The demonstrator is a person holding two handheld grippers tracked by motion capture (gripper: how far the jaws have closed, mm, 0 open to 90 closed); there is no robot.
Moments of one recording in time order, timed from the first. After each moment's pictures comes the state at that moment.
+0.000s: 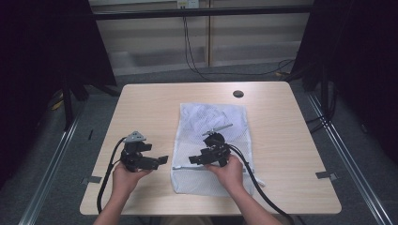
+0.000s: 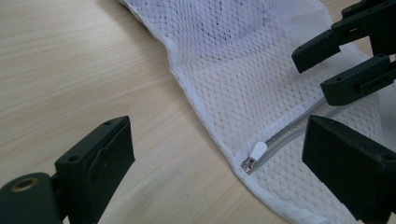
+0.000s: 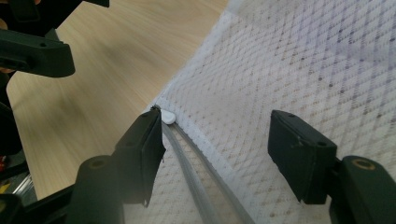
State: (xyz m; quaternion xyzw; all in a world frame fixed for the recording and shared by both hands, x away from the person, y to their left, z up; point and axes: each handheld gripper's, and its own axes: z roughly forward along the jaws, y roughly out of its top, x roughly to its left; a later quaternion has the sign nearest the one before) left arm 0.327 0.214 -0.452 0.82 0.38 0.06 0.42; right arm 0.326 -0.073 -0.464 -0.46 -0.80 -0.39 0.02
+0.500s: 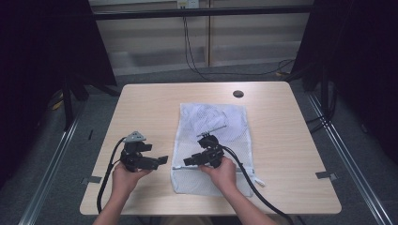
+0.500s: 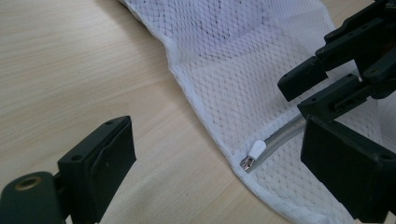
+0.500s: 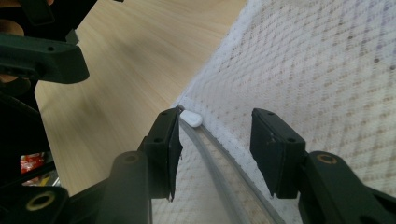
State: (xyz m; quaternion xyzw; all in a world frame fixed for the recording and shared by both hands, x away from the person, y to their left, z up) left arm 0.327 0.214 -0.452 0.82 0.37 0.06 0.42; right arm 0.330 -0.057 -0.475 -0.47 -0.79 -0.39 0.08
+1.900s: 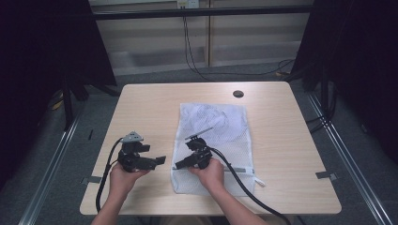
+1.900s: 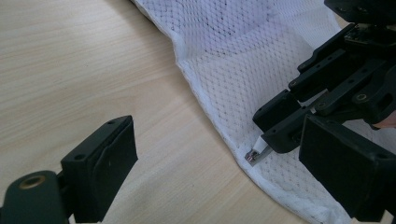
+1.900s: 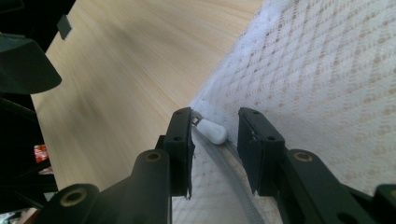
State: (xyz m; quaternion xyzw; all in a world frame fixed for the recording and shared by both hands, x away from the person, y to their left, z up) left arm 0.327 0.221 -0.451 0.82 0.38 0.06 0.42; right arm 0.340 -0.023 -0.493 -0.48 -0.79 -0.36 0.12
